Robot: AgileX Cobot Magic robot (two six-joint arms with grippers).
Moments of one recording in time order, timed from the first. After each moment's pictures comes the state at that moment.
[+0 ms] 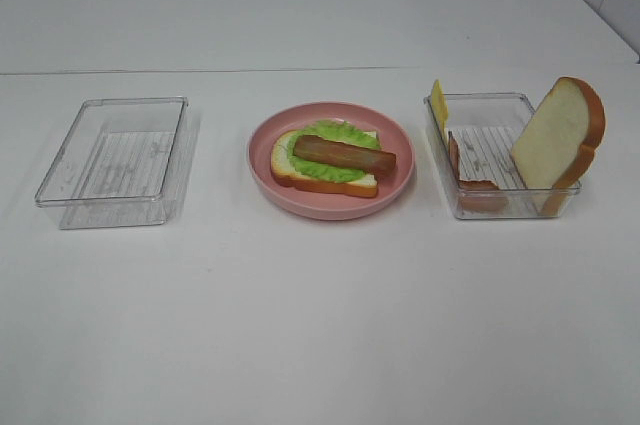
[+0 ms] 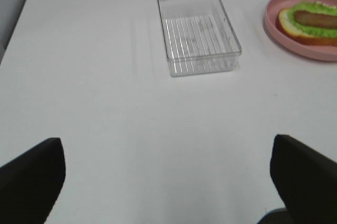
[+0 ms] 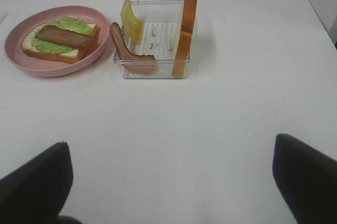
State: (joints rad) left arm 0.06 0.02 -0.53 -0.12 1.07 0.12; right arm 0.06 0.00 -0.50 0.00 1.05 -0.02
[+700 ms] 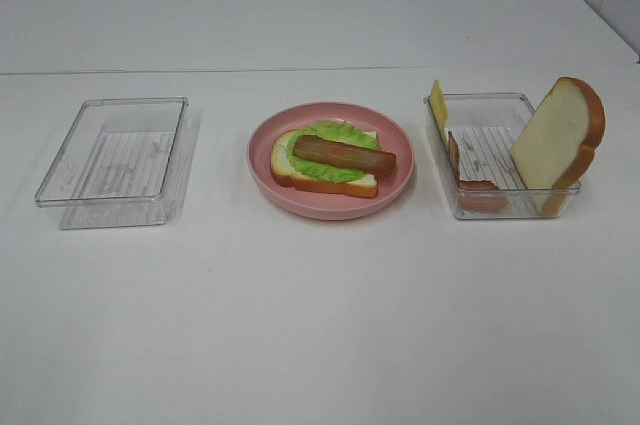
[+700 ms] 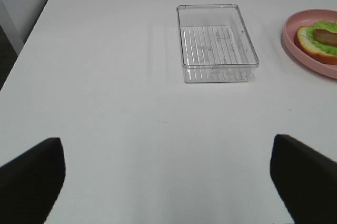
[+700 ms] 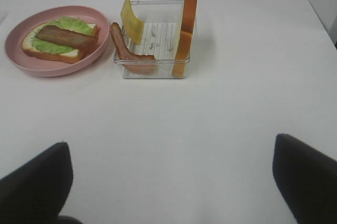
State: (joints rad) left arm 0.06 0.00 -0.50 -0.06 1.05 0.02; right arm 0.06 0.00 -0.50 0.00 1.05 -0.02
